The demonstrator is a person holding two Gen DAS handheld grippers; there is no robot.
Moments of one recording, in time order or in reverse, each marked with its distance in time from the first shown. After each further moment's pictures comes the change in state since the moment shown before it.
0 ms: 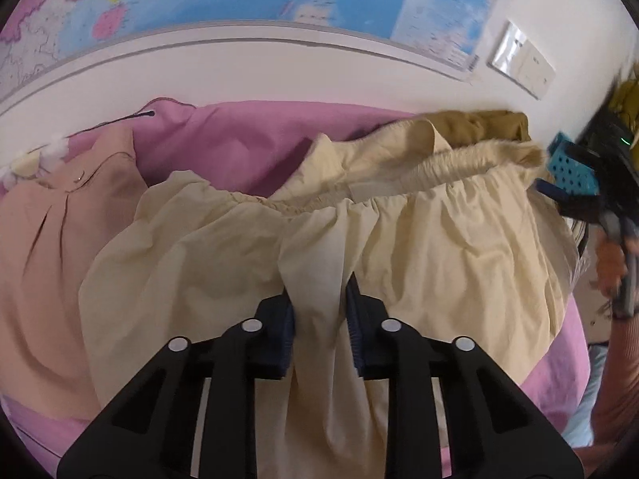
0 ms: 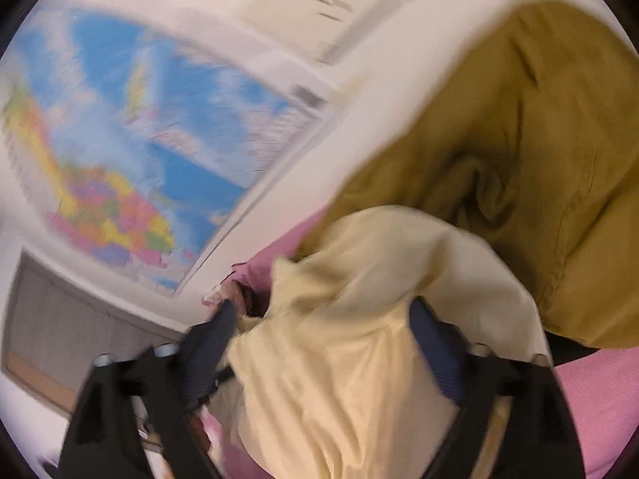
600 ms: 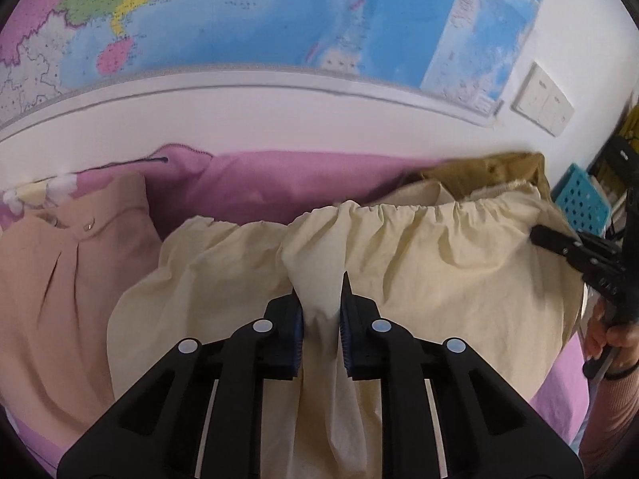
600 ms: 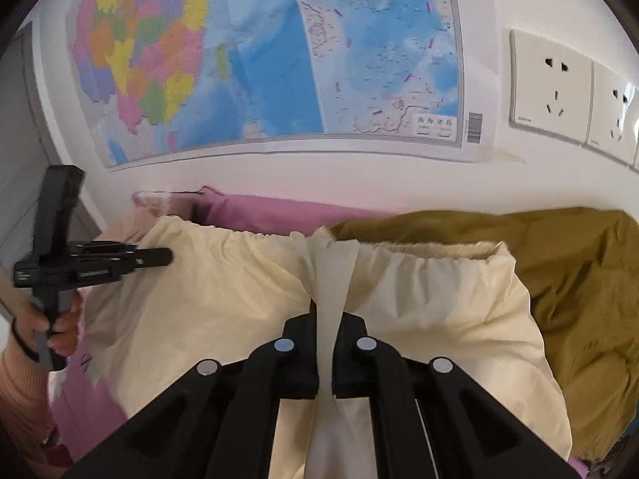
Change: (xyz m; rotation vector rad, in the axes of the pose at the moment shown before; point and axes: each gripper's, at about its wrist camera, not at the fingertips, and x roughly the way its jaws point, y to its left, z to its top) left arm 0.006 0.012 0.039 -0.048 -0.058 0.032; right arm 0.081 0.091 -0.047 -0.613 0.021 -0.342
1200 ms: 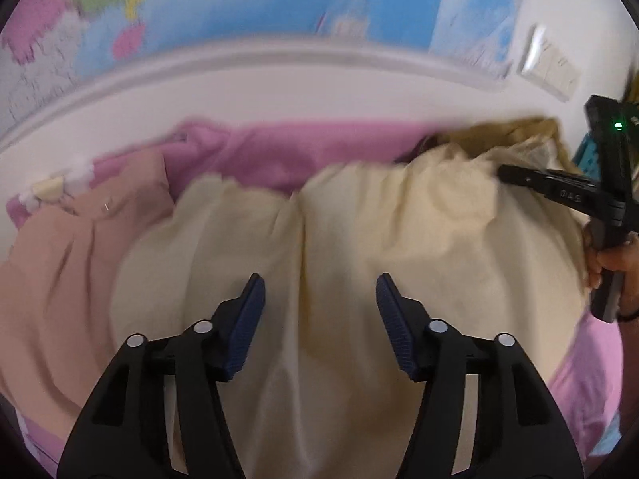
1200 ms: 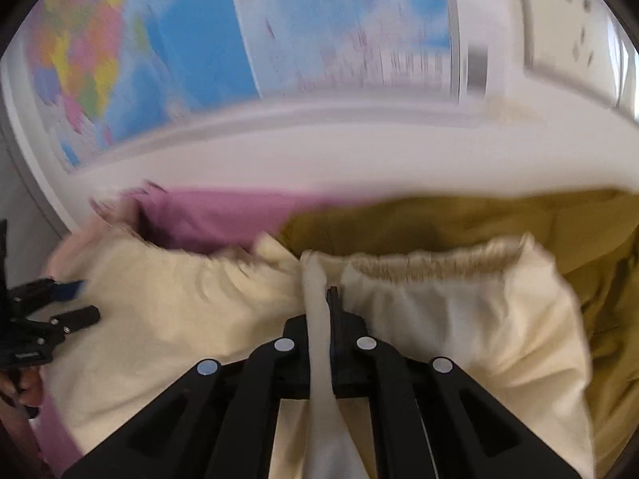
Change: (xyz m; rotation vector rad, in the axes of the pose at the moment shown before) left arm 0.016 0.010 -0.041 0.081 0.012 0.117; right arm 0.068 -0.030 0.003 0.067 0.060 -0.056
